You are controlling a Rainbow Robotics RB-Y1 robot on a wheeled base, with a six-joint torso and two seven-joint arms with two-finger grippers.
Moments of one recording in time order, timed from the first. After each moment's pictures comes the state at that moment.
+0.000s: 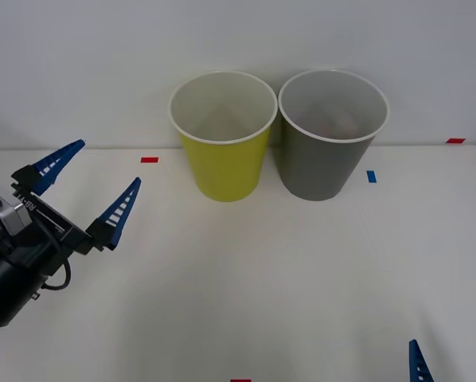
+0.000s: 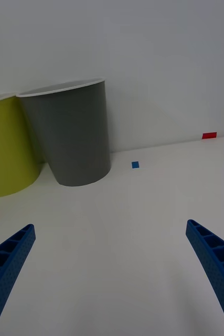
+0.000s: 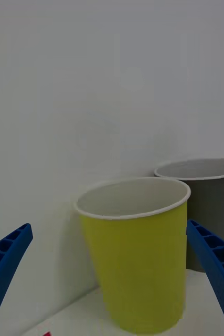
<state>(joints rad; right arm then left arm) 1.11 -0.40 0.25 -2.08 -0.23 -0.71 1.47 0.16 1.06 -0.44 -1.96 0.71 -0.60 -1.69</state>
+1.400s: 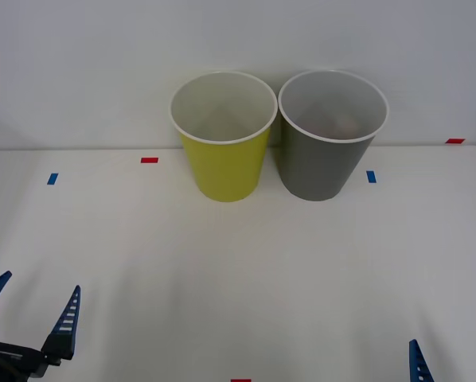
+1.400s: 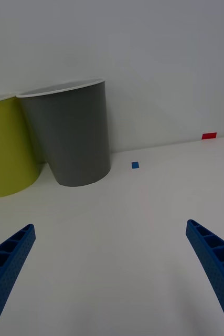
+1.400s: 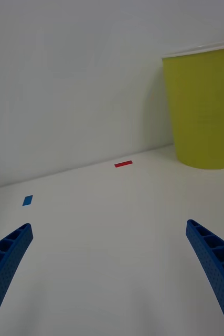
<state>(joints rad) 1.11 -0.40 0.25 -2.08 -0.23 -0.71 1.47 0.76 0.57 -0.13 -1.90 0.32 -0.58 -1.65</state>
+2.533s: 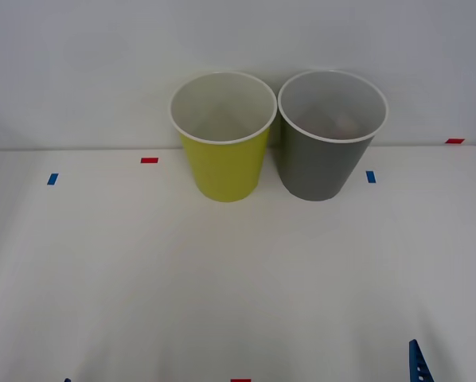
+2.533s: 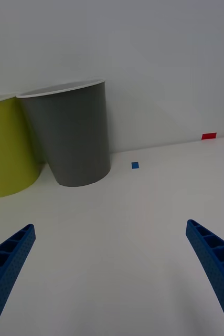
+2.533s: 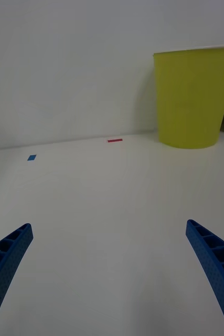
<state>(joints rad) 1.11 -0.40 0.25 -2.08 -0.23 -0.71 1.47 0.96 0.50 -0.23 -1.69 0.23 -0.98 -1.54</state>
